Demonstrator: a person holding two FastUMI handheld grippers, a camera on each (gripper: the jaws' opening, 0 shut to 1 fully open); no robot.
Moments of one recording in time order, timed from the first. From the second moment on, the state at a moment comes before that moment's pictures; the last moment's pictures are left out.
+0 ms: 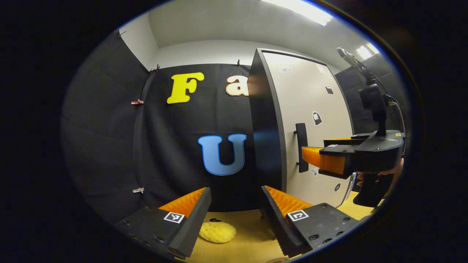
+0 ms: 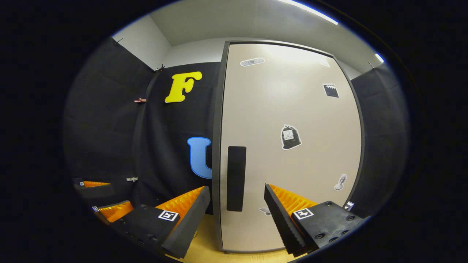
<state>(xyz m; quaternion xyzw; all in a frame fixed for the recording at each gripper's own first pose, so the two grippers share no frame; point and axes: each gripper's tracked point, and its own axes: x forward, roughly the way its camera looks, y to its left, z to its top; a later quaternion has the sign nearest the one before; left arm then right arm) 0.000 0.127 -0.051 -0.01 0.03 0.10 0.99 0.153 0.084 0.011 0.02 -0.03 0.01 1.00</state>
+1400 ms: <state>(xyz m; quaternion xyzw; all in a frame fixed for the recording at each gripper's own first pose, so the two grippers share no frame) 0.013 0.141 -0.063 -0.03 0.04 0.08 1.00 0.193 0.081 0.013 0.01 -0.01 0.00 1.00</state>
